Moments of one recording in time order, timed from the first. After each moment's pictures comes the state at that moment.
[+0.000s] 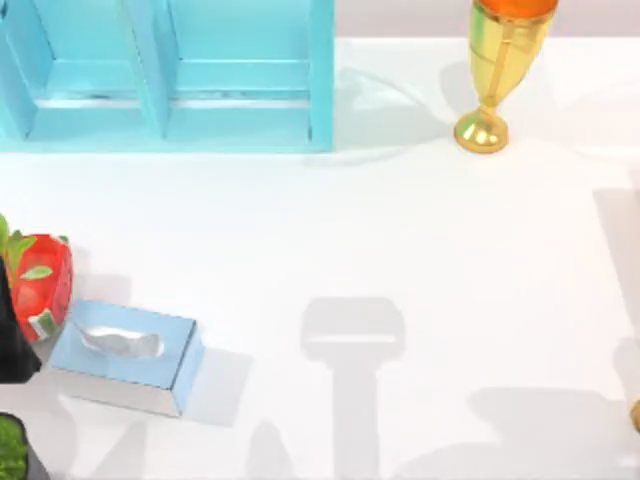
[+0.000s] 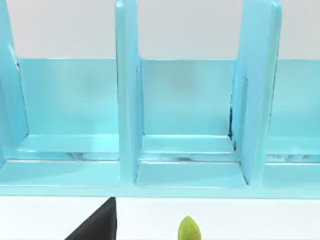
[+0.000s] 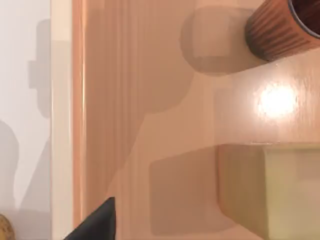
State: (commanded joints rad) left arm 0.00 0.00 0.00 0.00 0.00 0.00; right arm -0.34 1.11 0.86 -0.84 -0.01 -0.34
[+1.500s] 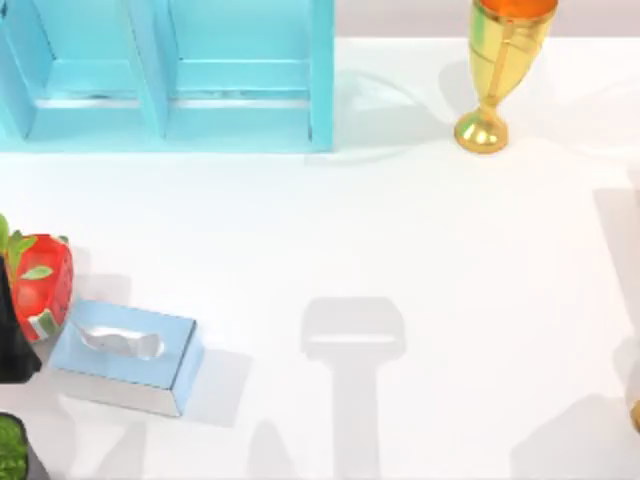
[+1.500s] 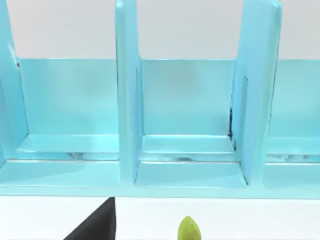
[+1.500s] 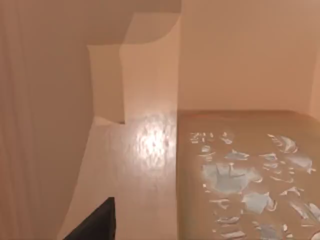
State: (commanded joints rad) left arm 0.00 0.00 0.00 0.00 0.00 0.00; right arm -0.51 1.73 1.05 -0.89 0.00 -0.50
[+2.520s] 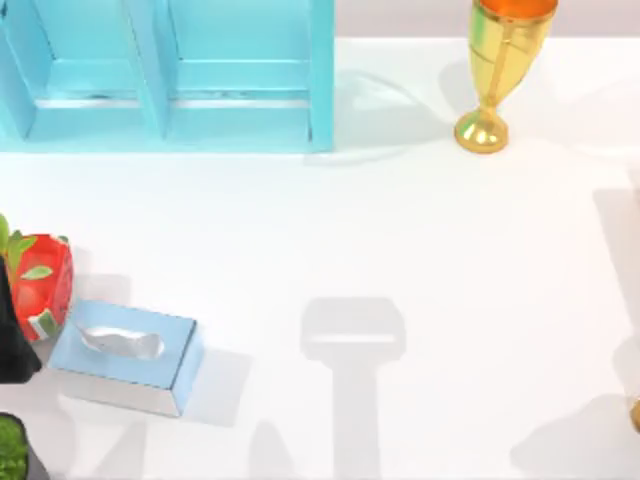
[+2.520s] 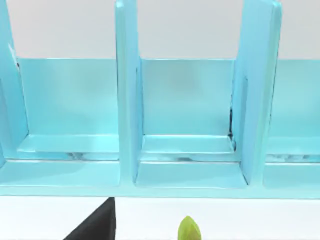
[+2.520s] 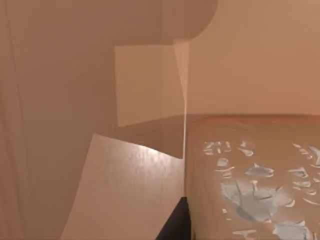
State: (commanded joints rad) left arm 0.00 0.00 0.00 0.00 0.00 0.00; right arm -0.51 1.74 1.01 -0.84 0.00 -0.50
